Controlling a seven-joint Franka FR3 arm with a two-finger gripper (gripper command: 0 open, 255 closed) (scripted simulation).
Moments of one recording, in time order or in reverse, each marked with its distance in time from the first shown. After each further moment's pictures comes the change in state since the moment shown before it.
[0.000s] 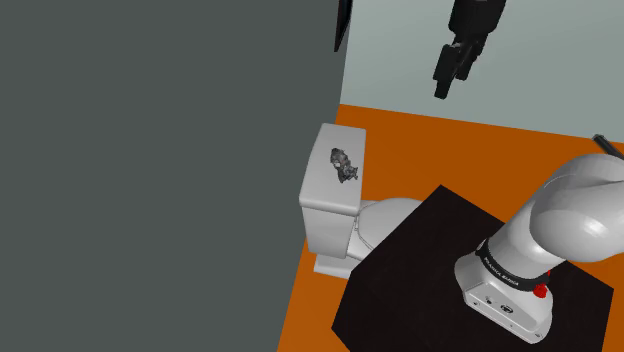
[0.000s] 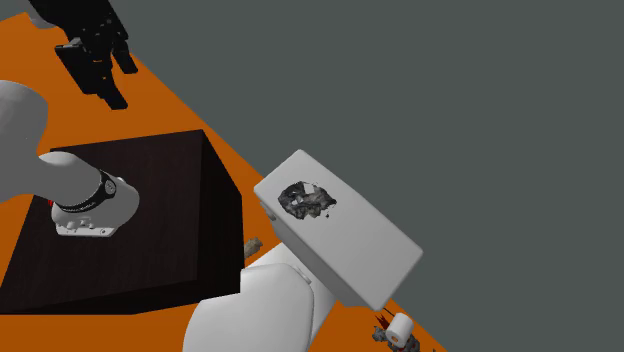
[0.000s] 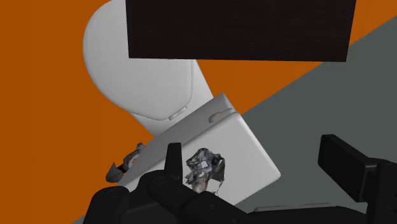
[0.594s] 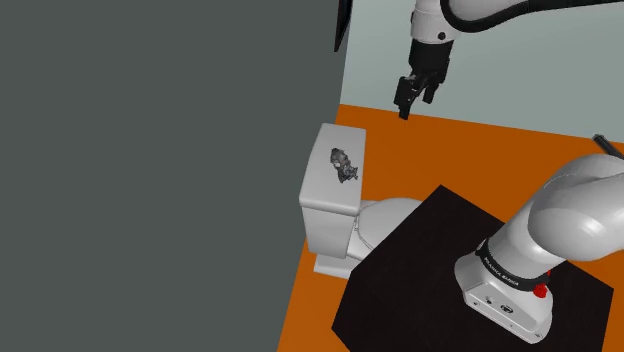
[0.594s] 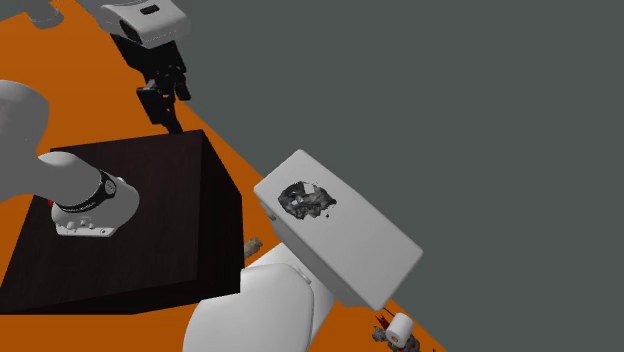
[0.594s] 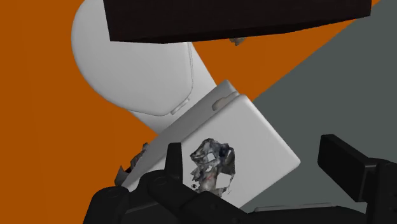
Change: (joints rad) arm -0.031 0.152 0.032 -0.096 0.008 0.253 0.123
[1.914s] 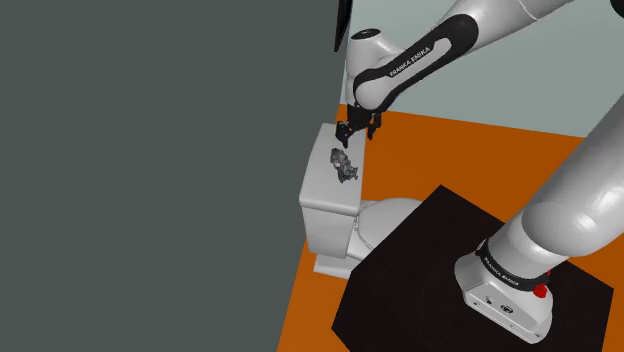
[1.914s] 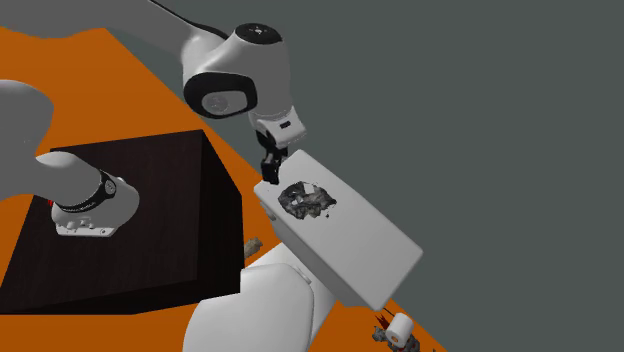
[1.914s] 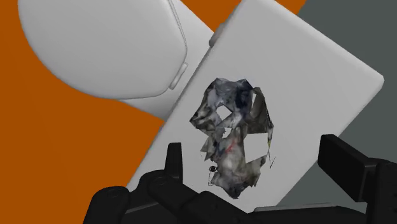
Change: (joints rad) arm -0.101 0.715 0.038 0.134 -0.143 0.597 0.394
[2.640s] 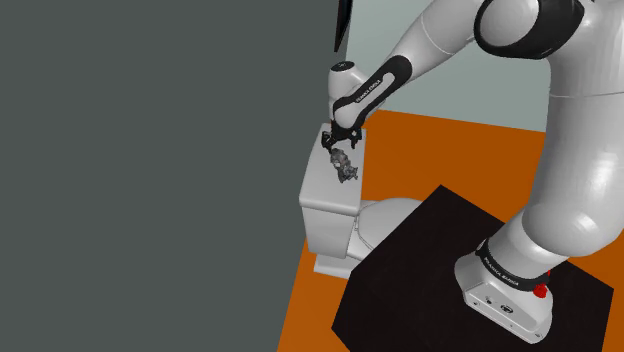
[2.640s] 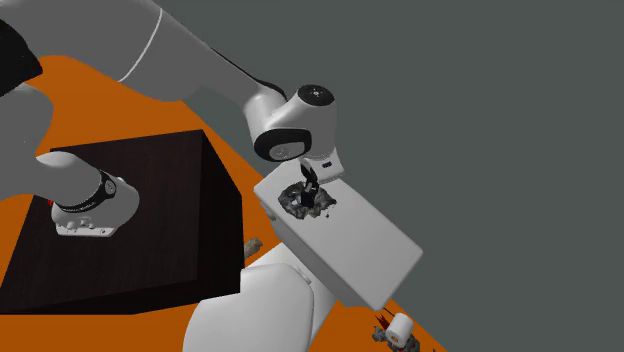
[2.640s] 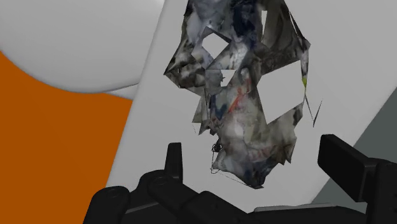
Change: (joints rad) arm 0.012 0.428 -0.072 0.308 -0.081 0.132 0.178
